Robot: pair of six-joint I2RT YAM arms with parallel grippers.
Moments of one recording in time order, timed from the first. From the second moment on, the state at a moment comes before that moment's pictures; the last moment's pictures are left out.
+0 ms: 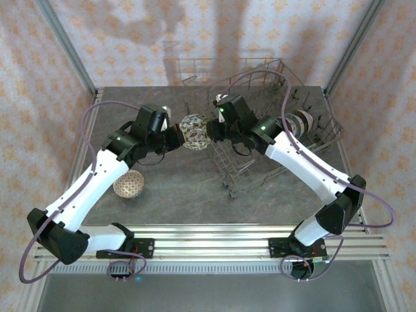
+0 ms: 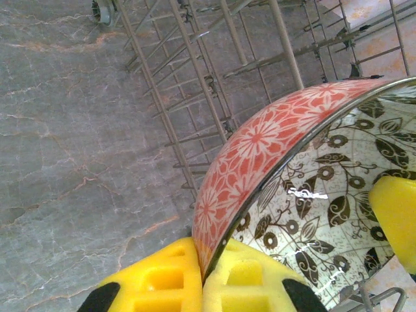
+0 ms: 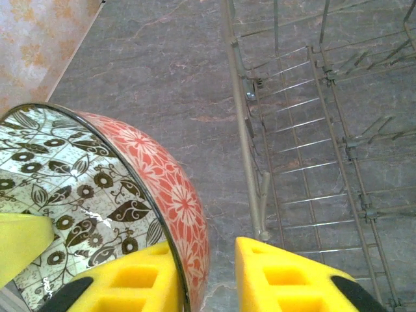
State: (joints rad) left arm -0.48 1.26 1.33 -0.82 0.10 -0.81; right arm 0.77 1.54 1.62 -0.80 0.07 0.45
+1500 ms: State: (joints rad) left arm -0.33 1.11 1.37 -0.83 0.08 -0.77; right arm 0.63 1.46 1.68 -0.85 0.49 0.41
